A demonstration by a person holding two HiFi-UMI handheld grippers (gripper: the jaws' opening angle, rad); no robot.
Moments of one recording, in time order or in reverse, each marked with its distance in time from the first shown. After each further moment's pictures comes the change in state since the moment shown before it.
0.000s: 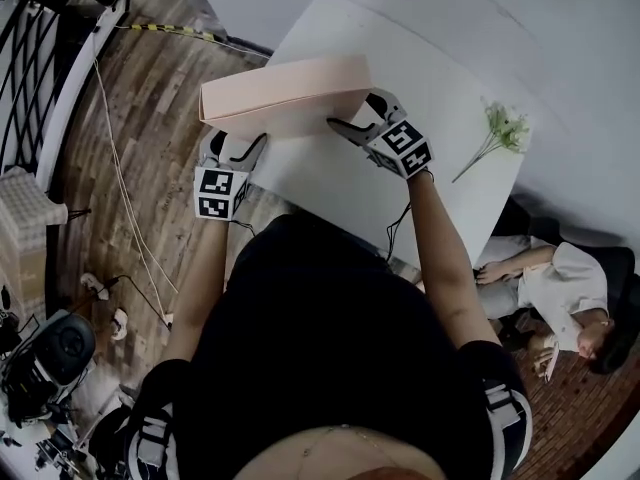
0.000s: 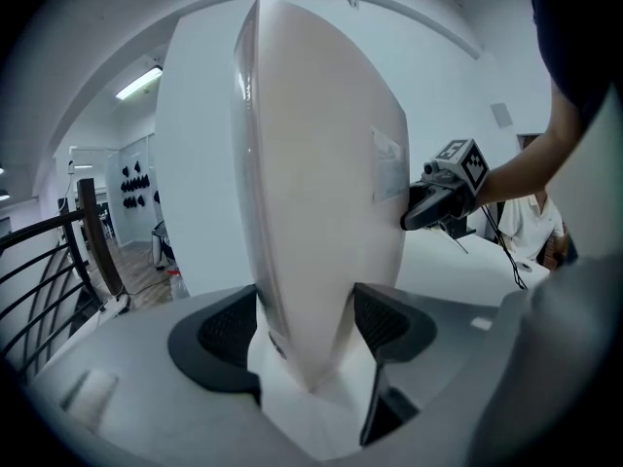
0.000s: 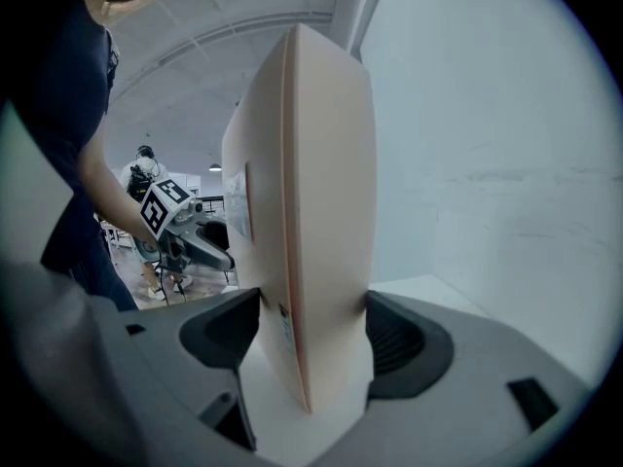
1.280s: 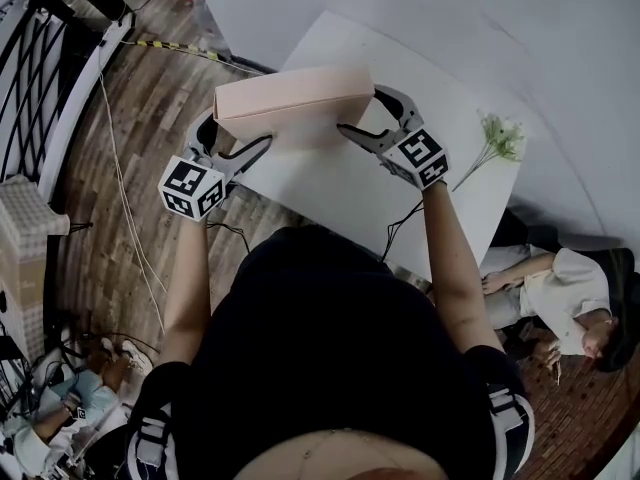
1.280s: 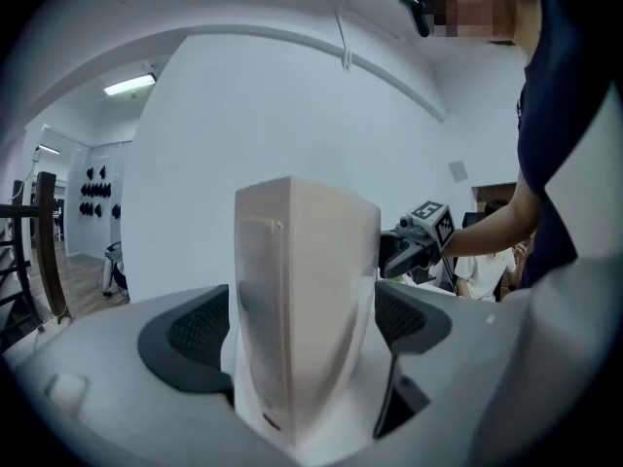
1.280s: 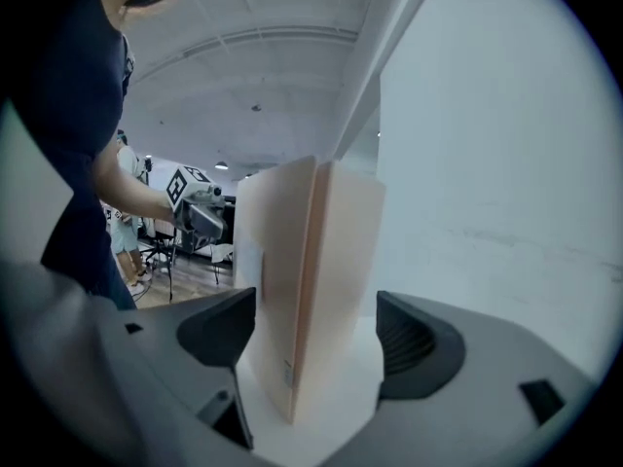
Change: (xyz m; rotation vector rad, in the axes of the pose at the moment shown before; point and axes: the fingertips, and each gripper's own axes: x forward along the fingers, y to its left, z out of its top) left arm -0.048 0.008 0.102 -0.010 -0.257 -0.253; right arm -0.033 0.007 0.062 -0.133 -0.067 -0.047
